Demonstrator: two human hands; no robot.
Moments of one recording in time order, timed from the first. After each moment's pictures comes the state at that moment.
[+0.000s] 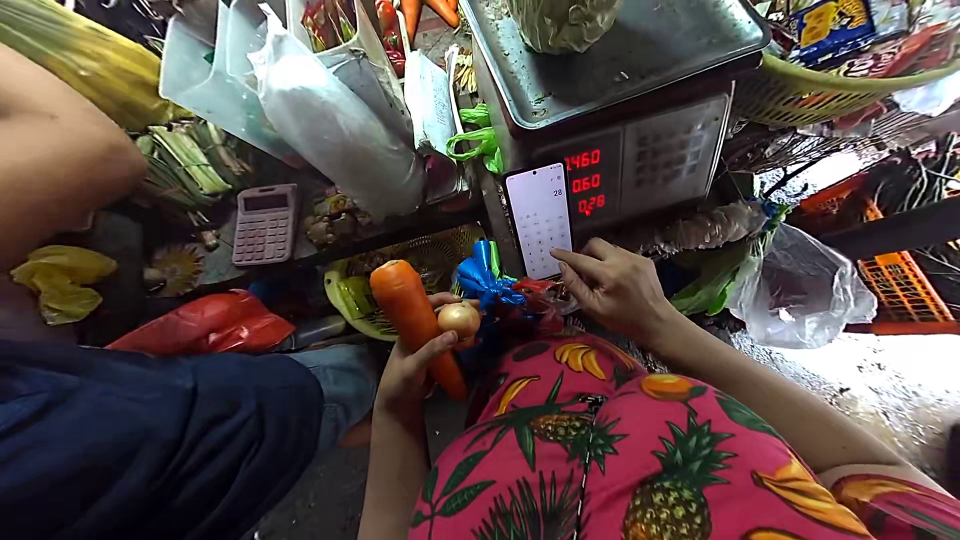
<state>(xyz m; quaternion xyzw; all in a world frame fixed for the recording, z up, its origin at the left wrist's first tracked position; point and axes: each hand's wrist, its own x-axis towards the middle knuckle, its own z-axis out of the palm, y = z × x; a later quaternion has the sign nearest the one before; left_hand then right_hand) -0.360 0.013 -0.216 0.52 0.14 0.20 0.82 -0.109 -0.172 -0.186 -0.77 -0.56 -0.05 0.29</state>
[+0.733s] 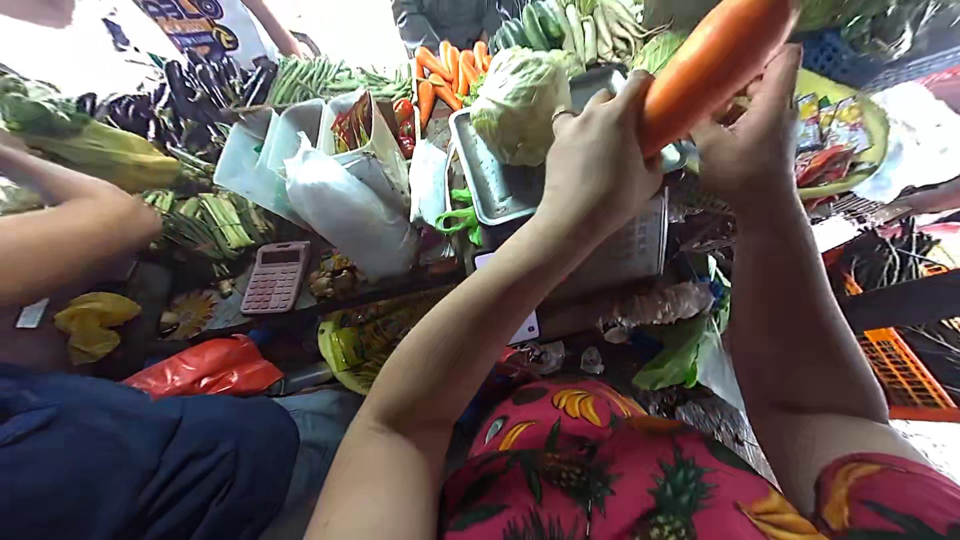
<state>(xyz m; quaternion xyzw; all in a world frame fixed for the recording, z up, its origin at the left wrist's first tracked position) -0.049 -0.044 0.012 0.92 0.14 0.26 0.25 0.092 -0.164 -0.021 -0.80 -0.36 -0.12 0.46</state>
